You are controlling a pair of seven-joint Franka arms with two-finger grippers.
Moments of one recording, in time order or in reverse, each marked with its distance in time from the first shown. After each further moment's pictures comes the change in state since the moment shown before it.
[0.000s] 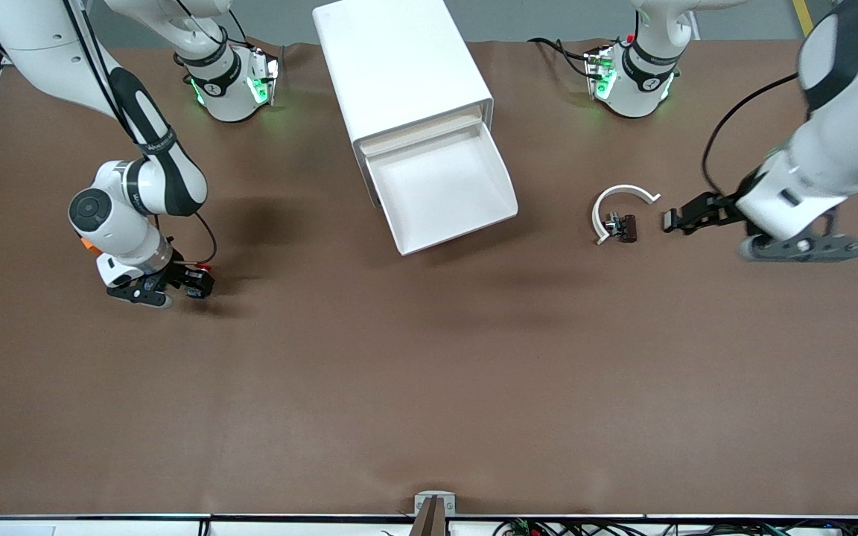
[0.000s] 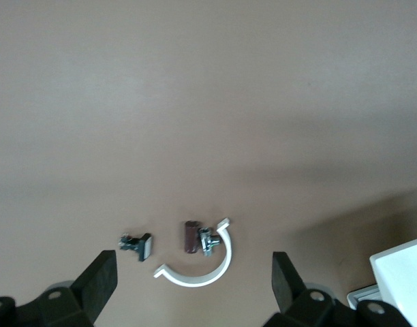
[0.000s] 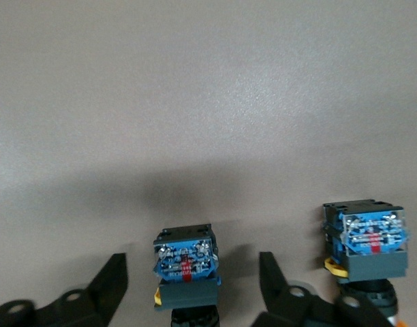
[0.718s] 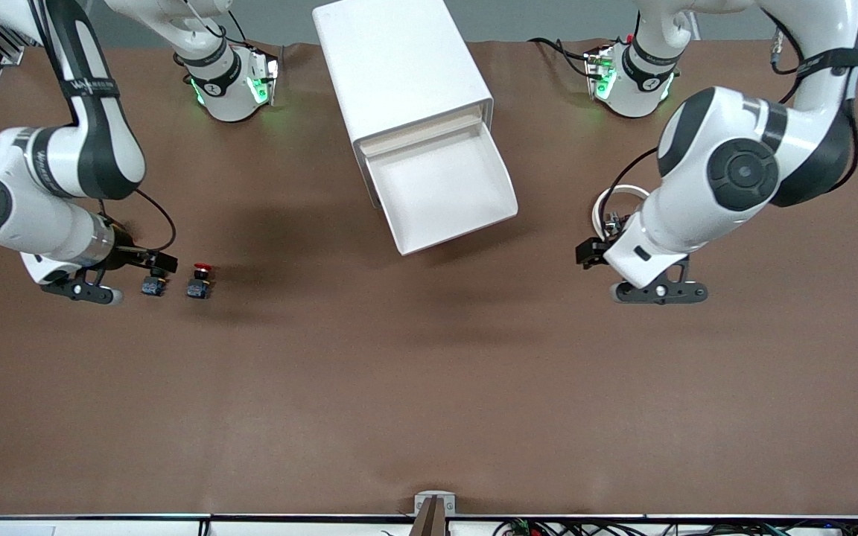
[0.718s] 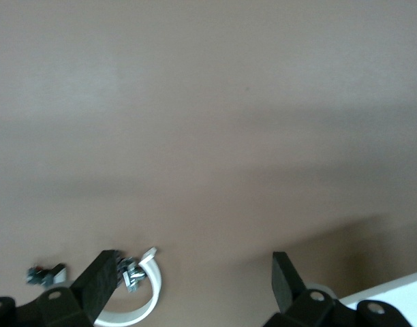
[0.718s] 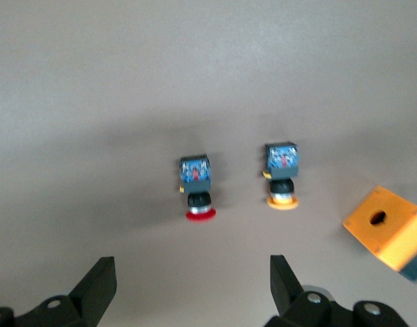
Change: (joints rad) left arm -0.180 0.182 -0.005 -0.006 0.000 0.190 -0.191; right arm 0.000 -0.212 0.008 0.300 0.000 -0.726 0.000
